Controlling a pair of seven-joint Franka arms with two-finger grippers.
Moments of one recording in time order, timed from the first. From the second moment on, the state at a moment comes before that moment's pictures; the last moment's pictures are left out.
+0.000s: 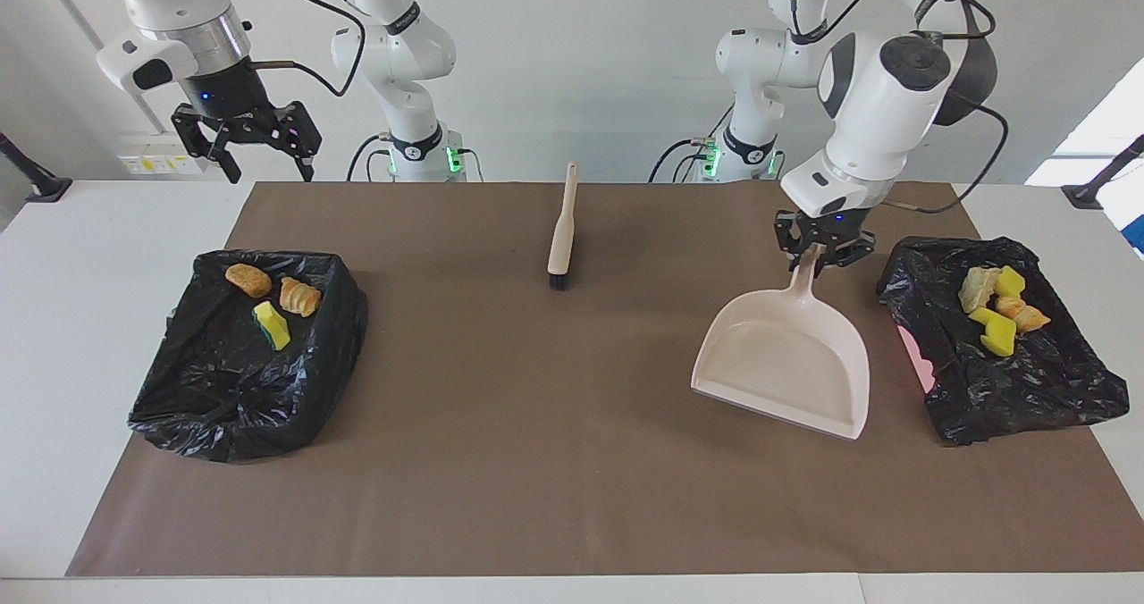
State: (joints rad) left arm -0.44 0.10 0.00 -1.80 0.00 1.94 -0.15; right arm 0.02 -0.06 -0.06 -1.55 0.00 1.55 -0.05
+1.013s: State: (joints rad) left arm -0.69 0.58 0.00 -1.41 0.00 2.05 -0.60; right arm 0.02 -0.06 -0.06 -1.56 0.00 1.55 -0.05
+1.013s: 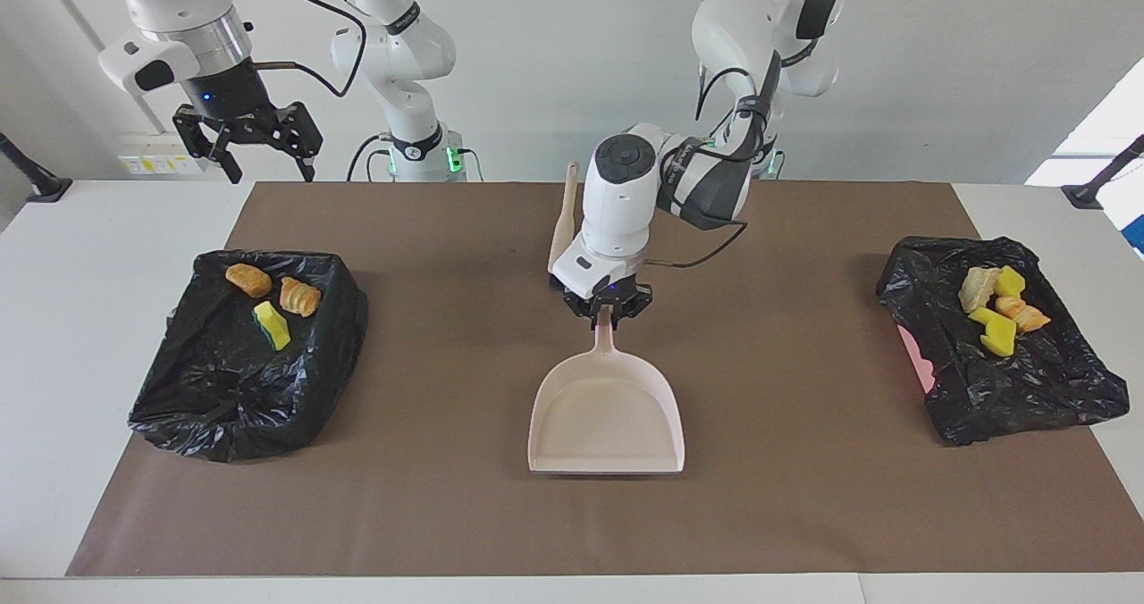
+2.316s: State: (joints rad) left arm -0.56 0.29 0.05 -1.60 -0.01 1.98 -0.40; right arm 0.02 -0.07 -0.06 -1.58 0.00 1.55 -0.05
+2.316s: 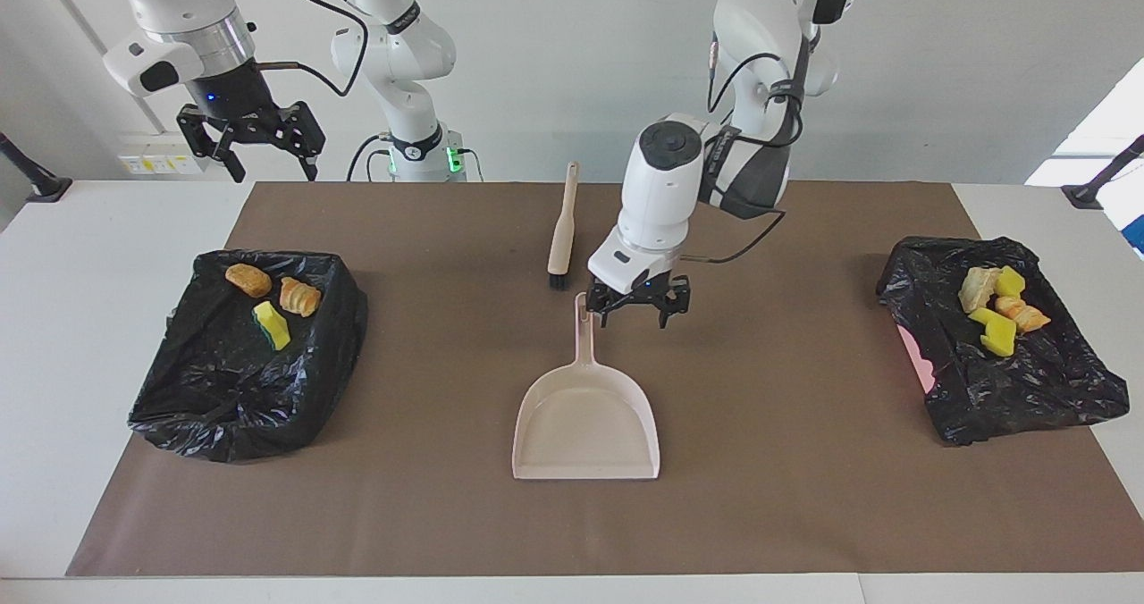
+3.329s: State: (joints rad) left arm -0.08 0.01 0.06 -1.48 -0.01 1.52 0.21; right arm 0.02 -0.07 -0.06 -1.58 0.00 1.55 -0.05
